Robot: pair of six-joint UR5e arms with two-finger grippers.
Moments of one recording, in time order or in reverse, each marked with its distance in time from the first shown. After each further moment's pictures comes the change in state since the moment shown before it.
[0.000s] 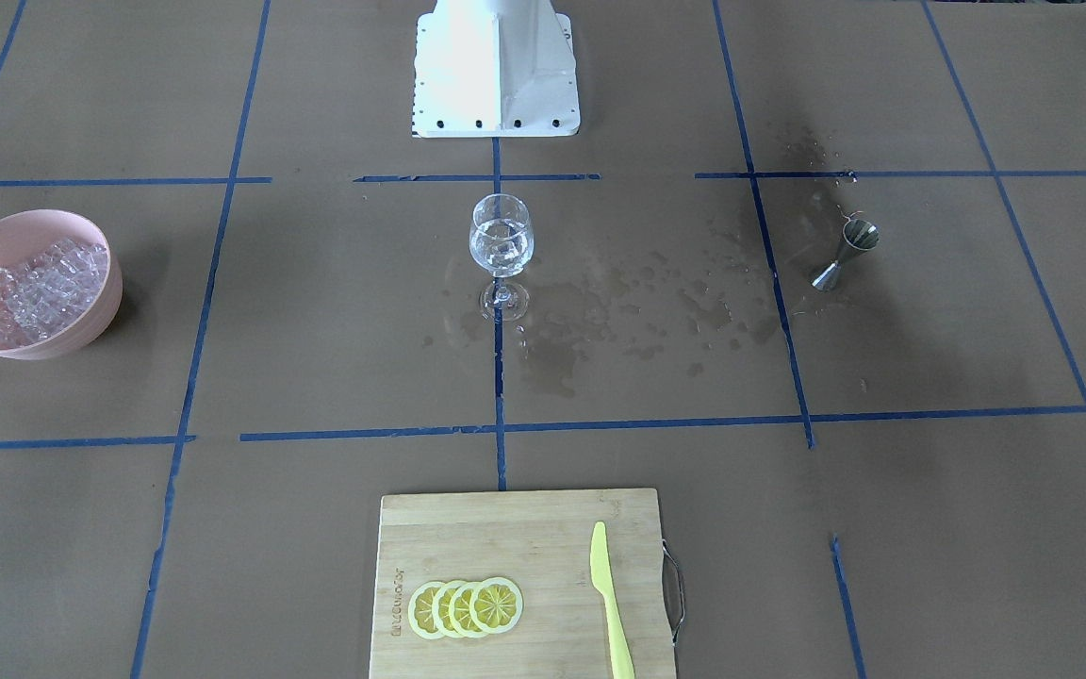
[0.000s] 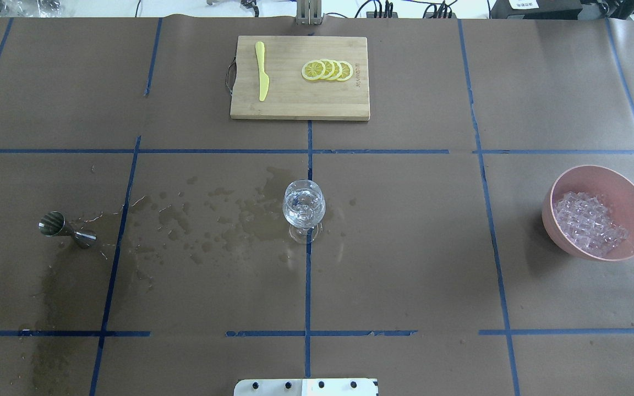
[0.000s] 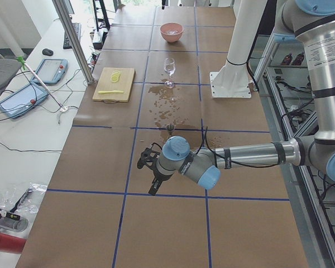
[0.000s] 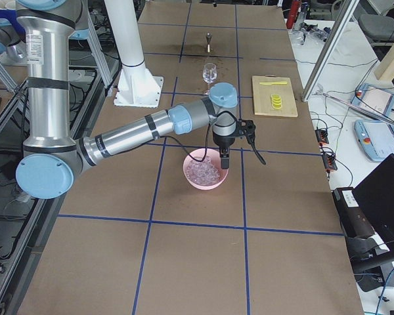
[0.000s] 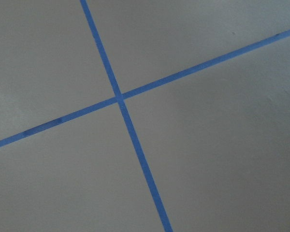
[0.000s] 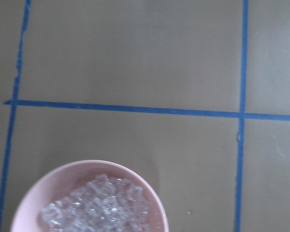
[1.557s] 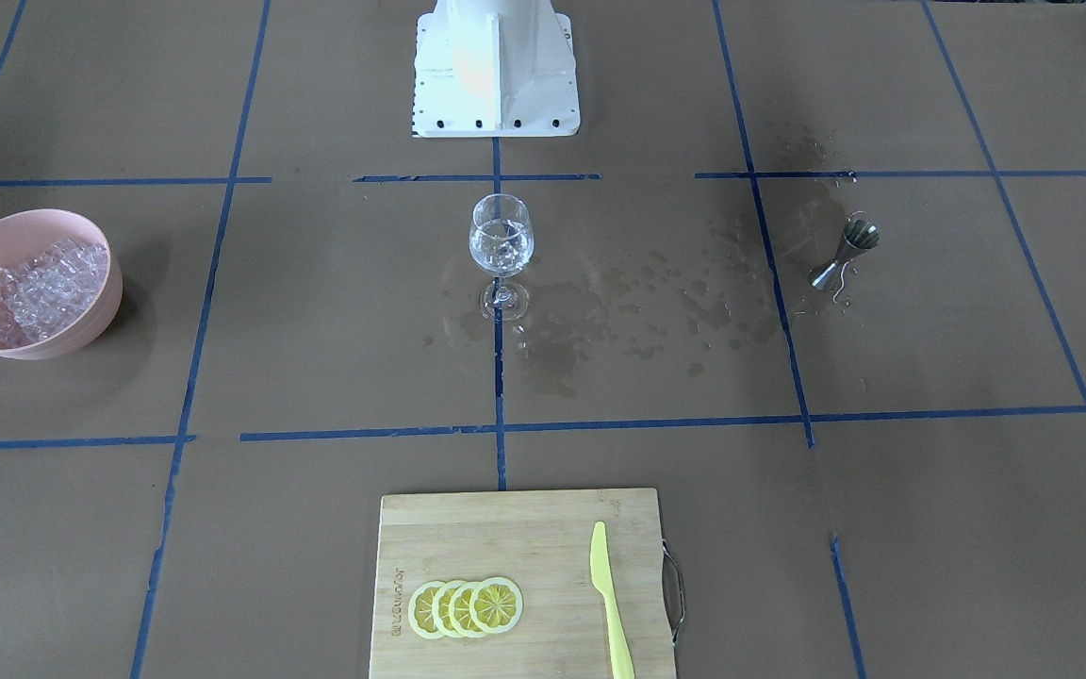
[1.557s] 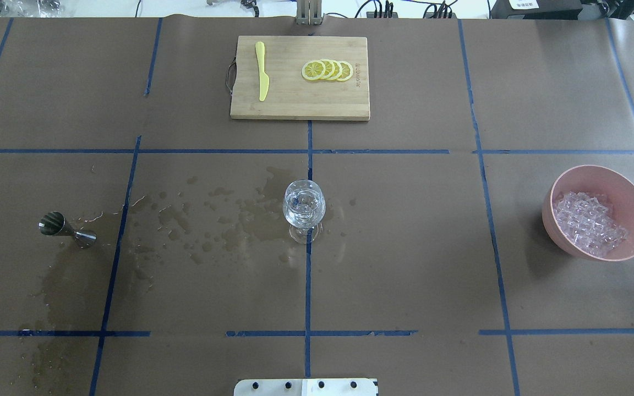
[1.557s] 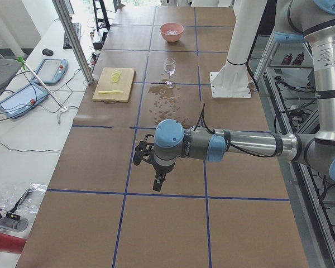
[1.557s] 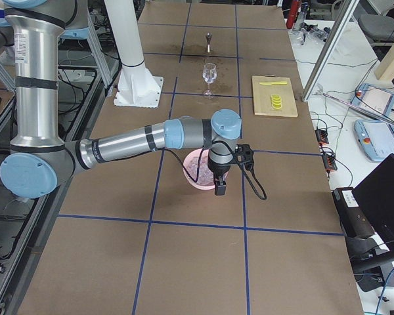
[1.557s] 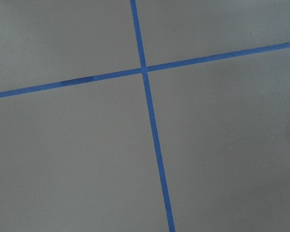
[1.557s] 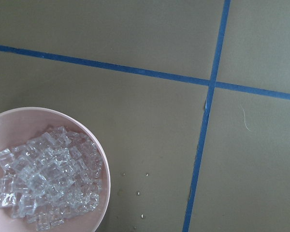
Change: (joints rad) left arm -0.131 0.006 -0.201 0.470 -0.086 0.192; right arm 0.097 -0.004 -0.057 -0.182 0.062 -0.328
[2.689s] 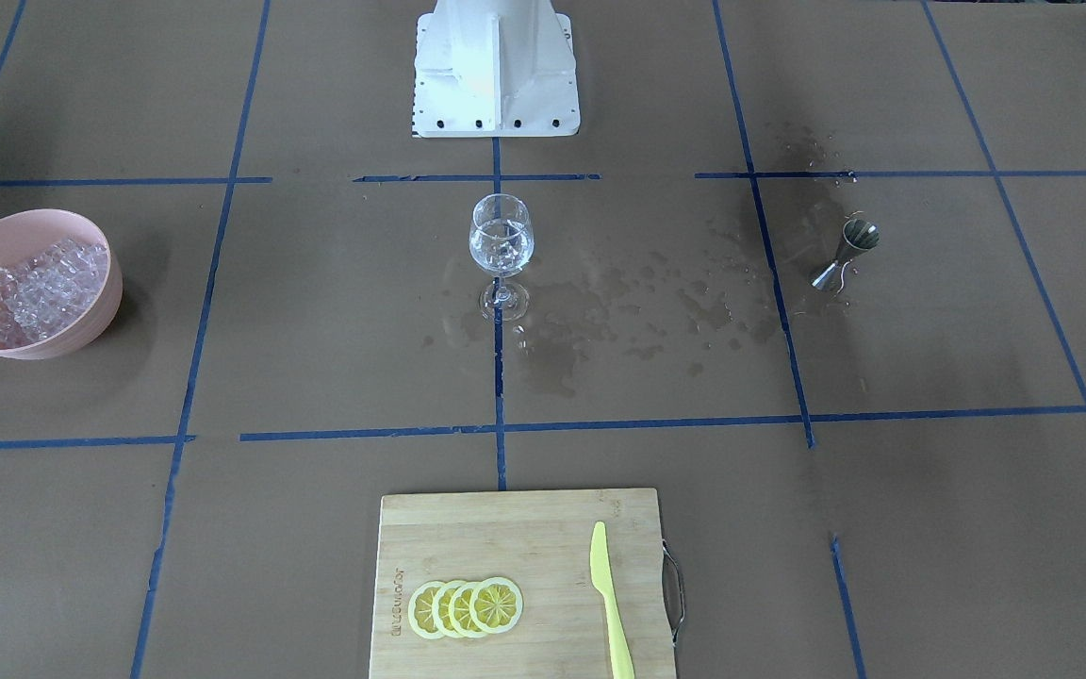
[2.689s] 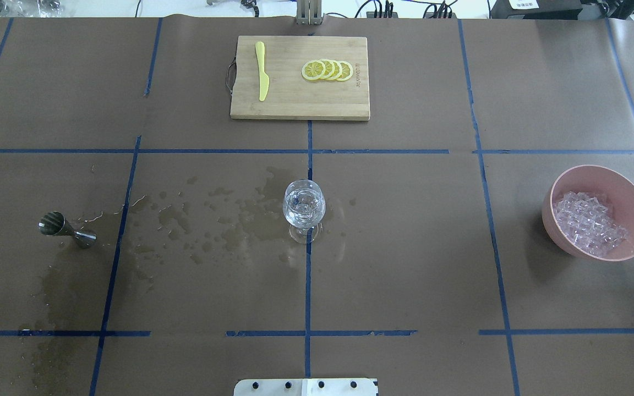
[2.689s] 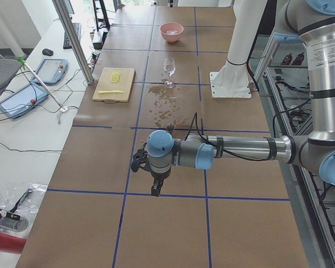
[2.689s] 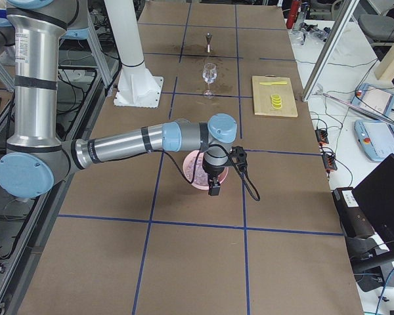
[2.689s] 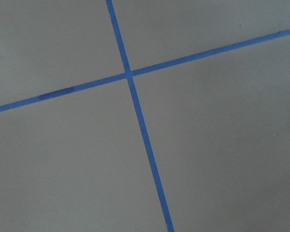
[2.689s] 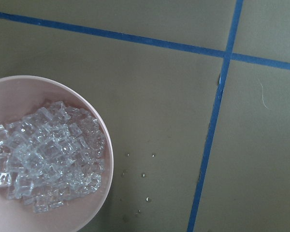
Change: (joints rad) left arm 0.074 -0.036 0.093 0.027 -0.003 -0.003; right arm -0.045 -0.044 -0.013 0.011 0.008 -0.001
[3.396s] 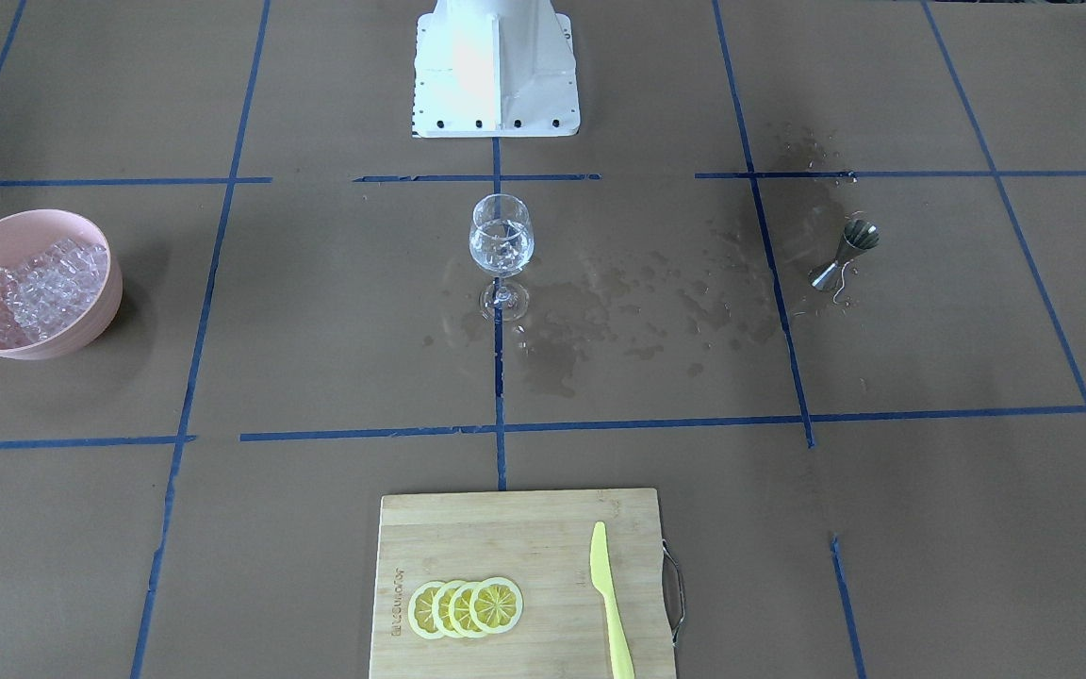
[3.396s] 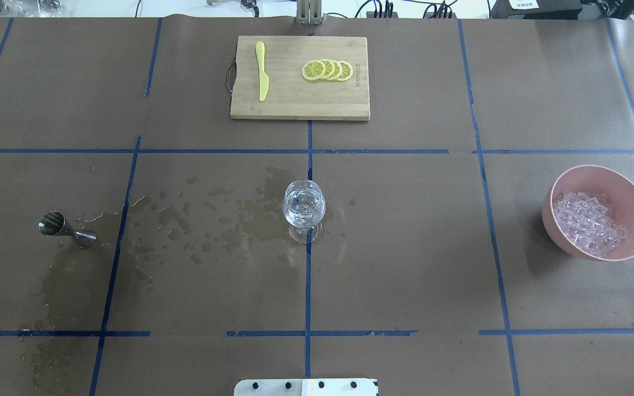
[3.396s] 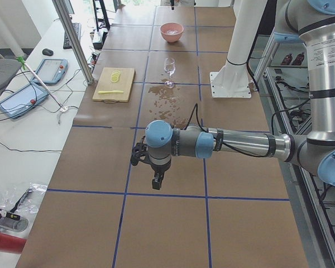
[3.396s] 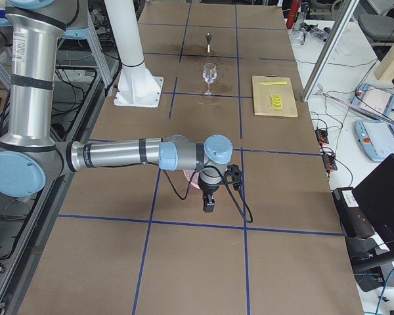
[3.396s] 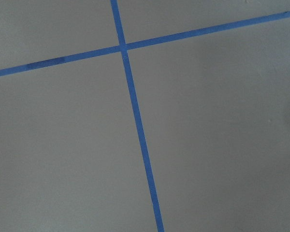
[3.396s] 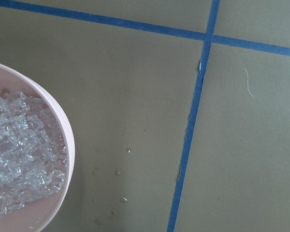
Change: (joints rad) left arm -0.021 -0.039 -0.056 0.093 0.009 -0.006; right arm 0.000 -0.038 -0.079 0.122 -0.008 0.003
